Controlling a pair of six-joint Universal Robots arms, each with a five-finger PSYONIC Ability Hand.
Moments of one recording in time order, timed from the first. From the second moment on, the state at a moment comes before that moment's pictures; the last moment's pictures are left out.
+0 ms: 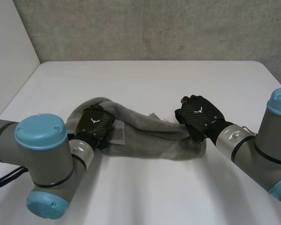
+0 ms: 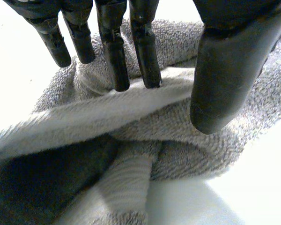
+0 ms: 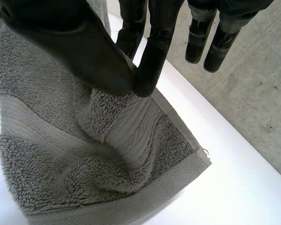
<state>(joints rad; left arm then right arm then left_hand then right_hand) 4.16 -2.04 -1.69 3.47 -1.64 3.40 1.93 -1.20 1.65 -0.15 1.18 2.64 0.71 0.71 0.22 0.23 0.53 1.33 1.32 0.22 0.25 1.16</state>
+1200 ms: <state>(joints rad) 4.61 -1.91 -1.78 3.48 -1.47 3.27 1.90 -1.17 1.63 -0.15 1.24 2.64 0.30 0.28 0.22 0.23 0.08 1.33 1.32 0.22 0.25 1.16</state>
